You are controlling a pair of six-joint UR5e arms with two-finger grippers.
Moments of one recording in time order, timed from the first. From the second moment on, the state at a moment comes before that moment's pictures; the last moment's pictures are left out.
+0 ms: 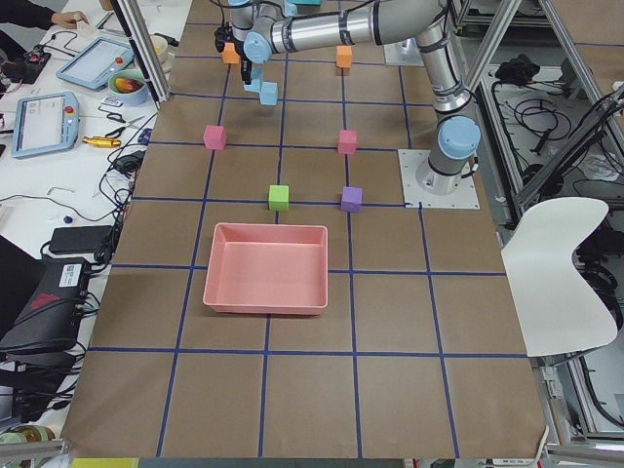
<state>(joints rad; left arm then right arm) -1.85 -2.16 -1.33 -1.14 1.52 -0.27 1.52 -1.35 1.40 -1.62 -1.55 0.05</state>
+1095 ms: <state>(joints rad) -1.91 -2.21 -1.32 -1.14 1.55 -0.37 1.58 -1.53 1.55 -1.59 -1.55 0.03</state>
